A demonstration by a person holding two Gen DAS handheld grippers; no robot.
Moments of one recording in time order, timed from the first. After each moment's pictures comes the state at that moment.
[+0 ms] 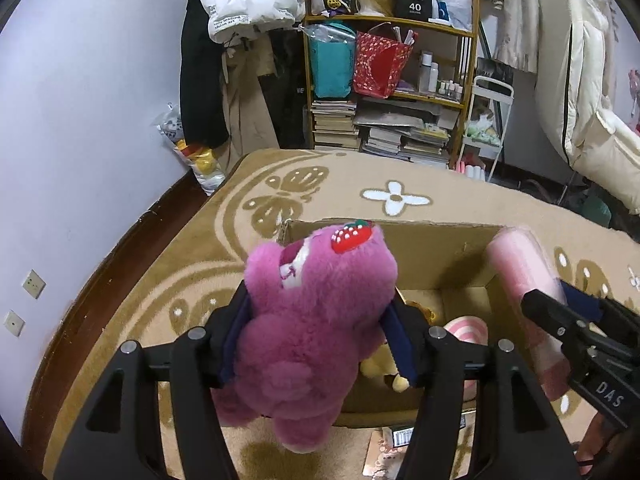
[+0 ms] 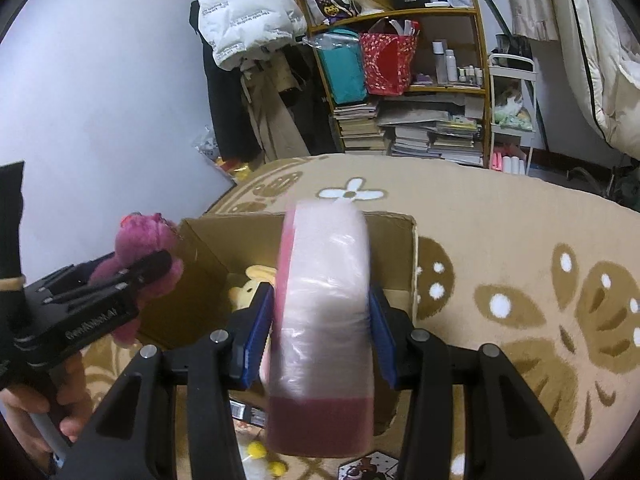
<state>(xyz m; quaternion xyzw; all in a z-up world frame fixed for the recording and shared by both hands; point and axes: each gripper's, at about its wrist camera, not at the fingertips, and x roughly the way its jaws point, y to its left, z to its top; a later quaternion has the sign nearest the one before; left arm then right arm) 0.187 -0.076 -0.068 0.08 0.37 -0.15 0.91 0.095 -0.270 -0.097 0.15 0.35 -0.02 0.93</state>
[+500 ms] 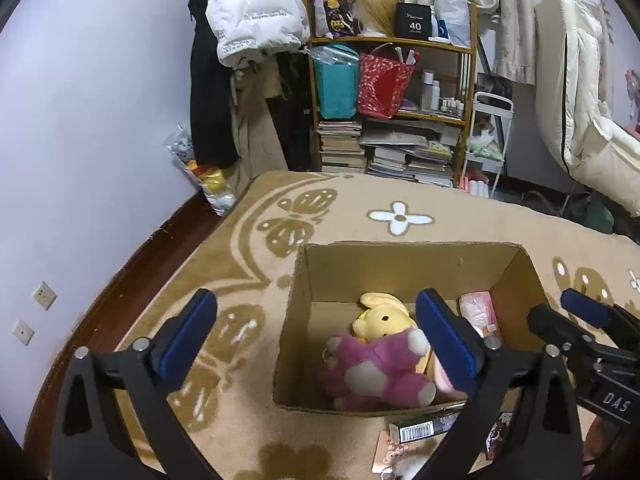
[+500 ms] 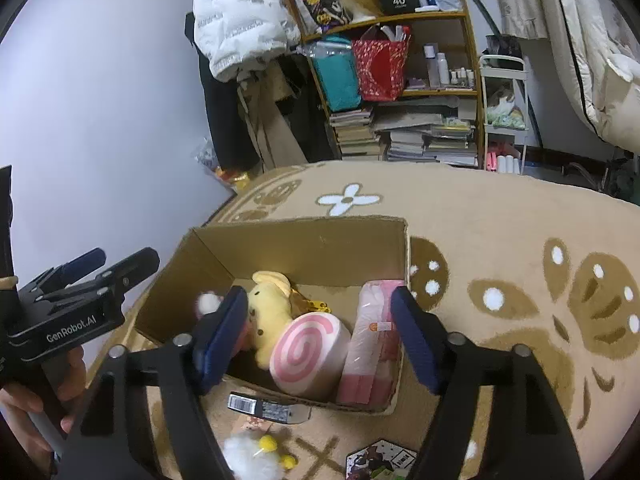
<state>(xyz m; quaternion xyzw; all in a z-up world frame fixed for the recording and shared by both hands) 0.169 -0.066 -0.042 0.09 0.34 -0.14 0.93 0.079 -0.271 -0.083 0.16 0.33 -0.03 0.93</state>
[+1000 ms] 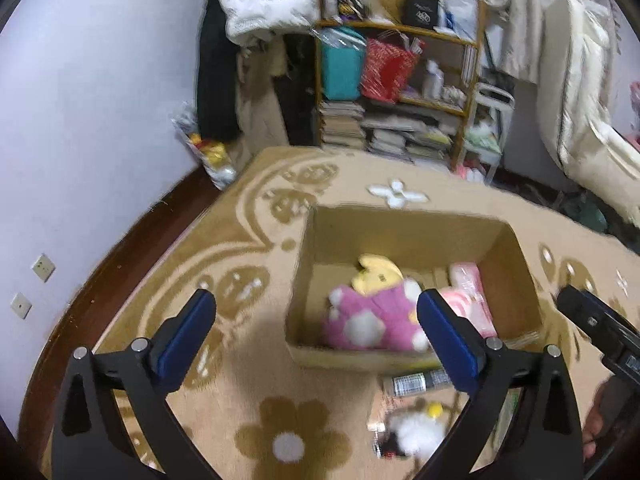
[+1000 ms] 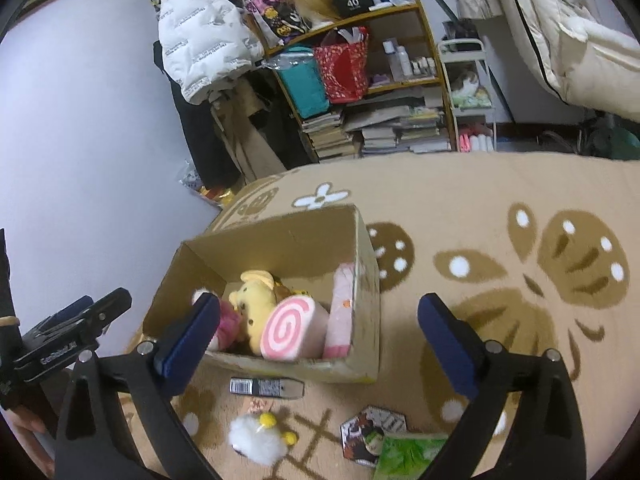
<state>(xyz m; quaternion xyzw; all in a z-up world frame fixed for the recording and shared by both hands) 0.142 -0.045 -0.038 0.07 0.39 -0.15 0.91 0.038 -0.289 -0.080 0.22 0.33 -0.07 0.92</state>
